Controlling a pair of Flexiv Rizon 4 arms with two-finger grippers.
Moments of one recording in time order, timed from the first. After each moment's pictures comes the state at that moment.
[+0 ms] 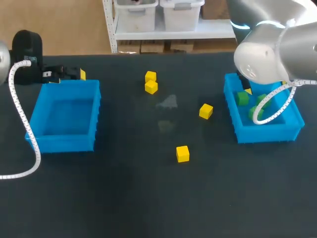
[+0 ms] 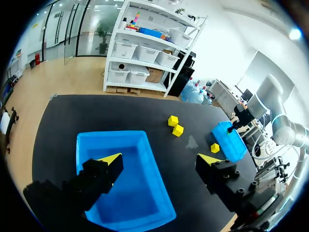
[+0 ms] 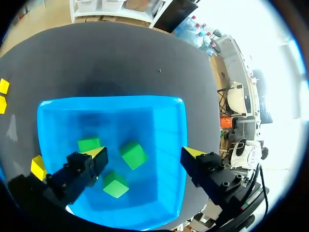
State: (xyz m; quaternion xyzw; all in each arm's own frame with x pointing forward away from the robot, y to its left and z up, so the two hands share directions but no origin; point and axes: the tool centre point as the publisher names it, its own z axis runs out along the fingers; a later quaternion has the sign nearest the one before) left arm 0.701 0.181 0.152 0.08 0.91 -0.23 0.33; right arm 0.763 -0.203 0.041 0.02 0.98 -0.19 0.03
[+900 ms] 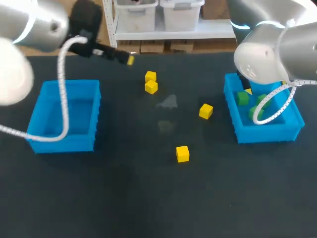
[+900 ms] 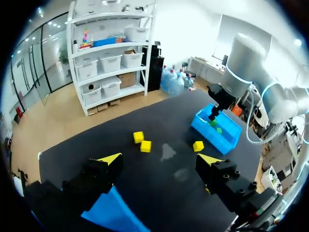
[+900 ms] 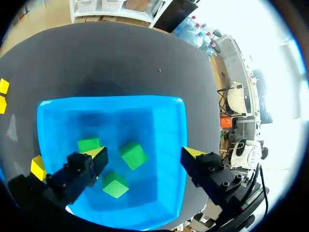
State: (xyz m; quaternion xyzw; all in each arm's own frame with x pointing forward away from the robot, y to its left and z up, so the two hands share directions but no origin) left arm 0.724 0.044 0.202 0.28 0.89 -0.18 0.33; right arm 0.763 -0.203 0.041 0.02 0.98 -0.19 0.03
